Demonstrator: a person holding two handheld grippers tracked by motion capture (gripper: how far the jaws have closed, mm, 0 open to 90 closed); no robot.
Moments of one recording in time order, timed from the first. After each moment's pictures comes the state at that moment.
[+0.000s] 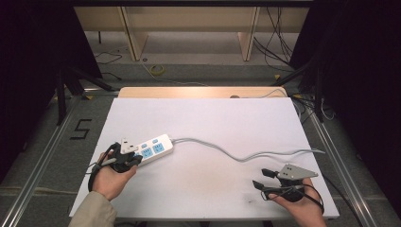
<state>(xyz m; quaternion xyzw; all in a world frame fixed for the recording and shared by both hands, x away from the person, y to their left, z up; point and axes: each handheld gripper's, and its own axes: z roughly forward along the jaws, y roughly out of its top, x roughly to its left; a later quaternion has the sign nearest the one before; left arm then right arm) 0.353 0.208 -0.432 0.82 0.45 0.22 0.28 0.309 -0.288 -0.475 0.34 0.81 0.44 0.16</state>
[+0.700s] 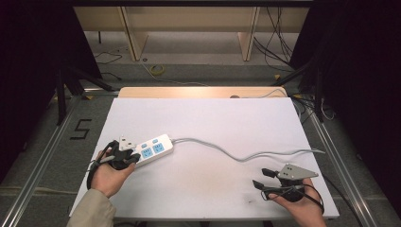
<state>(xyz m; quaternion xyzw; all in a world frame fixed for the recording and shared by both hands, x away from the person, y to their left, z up) 0.360 0.214 -0.431 0.82 0.46 0.22 0.27 0.309 -0.288 -0.475 0.34 0.81 0.45 0.16</state>
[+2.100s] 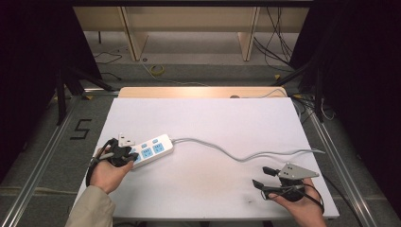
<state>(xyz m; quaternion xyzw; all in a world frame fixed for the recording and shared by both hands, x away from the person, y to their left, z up) 0.369 0.220 -0.433 0.82 0.47 0.21 0.26 0.309 -0.286 -0.471 0.34 0.81 0.45 0.17</state>
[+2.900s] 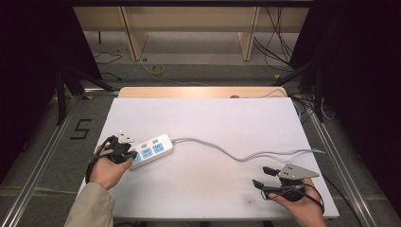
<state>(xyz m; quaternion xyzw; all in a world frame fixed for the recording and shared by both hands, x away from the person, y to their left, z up) 0.378 0.223 -0.432 0.82 0.47 0.20 0.25 0.309 -0.287 -0.472 0.34 0.81 0.45 0.17</state>
